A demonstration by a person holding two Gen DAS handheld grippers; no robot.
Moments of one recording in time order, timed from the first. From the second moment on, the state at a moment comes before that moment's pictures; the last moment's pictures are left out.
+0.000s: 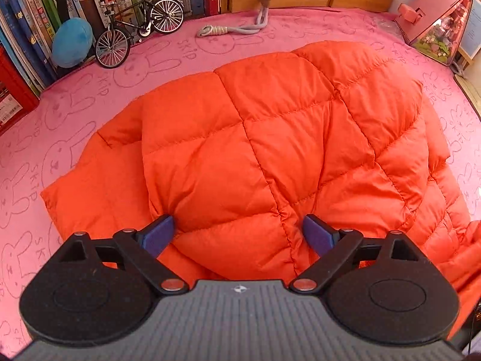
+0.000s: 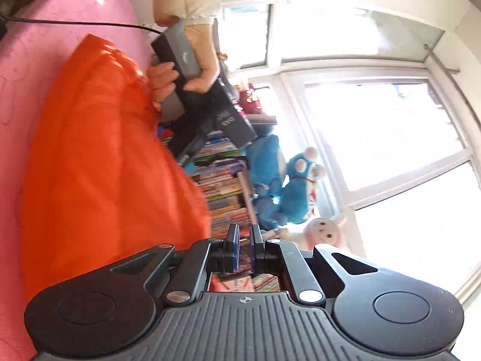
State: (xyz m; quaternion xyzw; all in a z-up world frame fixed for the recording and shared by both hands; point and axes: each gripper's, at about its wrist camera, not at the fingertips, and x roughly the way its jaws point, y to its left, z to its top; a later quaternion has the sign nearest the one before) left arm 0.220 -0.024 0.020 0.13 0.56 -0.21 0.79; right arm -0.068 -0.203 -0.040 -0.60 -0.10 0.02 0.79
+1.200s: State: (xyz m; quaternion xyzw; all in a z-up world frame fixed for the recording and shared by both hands) left arm 0.024 0.142 0.024 -0.20 0.22 -0.31 0.90; right arm -0.078 -0.324 0.039 0.04 0.22 0.23 0.95
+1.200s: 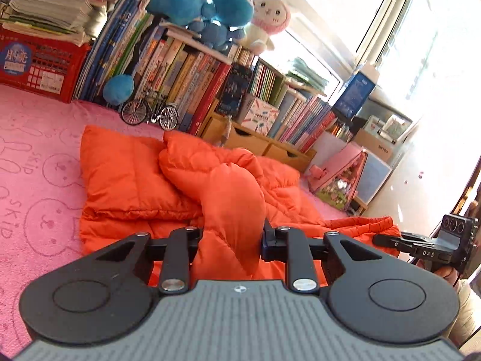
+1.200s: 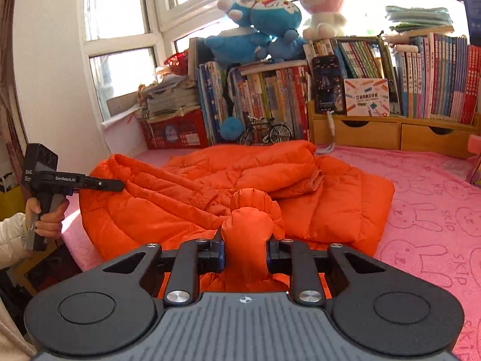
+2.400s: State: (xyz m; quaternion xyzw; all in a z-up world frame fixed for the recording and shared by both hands) left arm 0.169 -0.081 0.022 0.23 0.19 -0.08 0.95; right arm 0.194 -0.281 0.005 -0.03 0.25 -0.02 0.97
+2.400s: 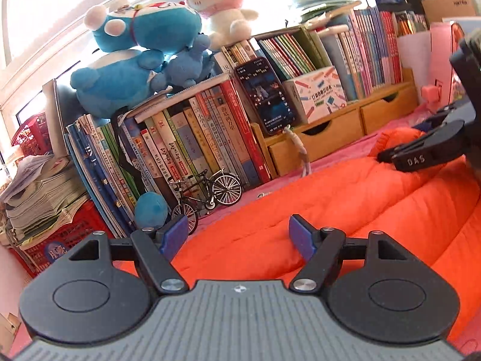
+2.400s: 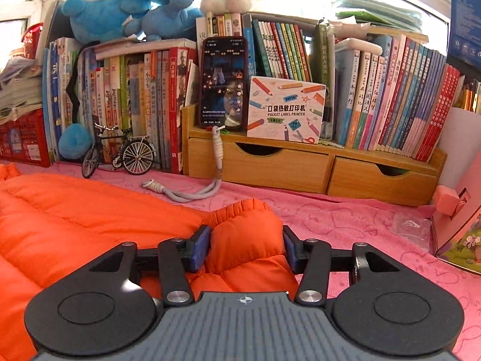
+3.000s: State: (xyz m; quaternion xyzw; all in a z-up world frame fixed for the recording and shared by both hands) left arm 0.235 -0.068 0.004 0.19 0.25 0.01 0.95; right arm 0.208 -0.196 0.023 -0.05 0.24 0.06 0.97
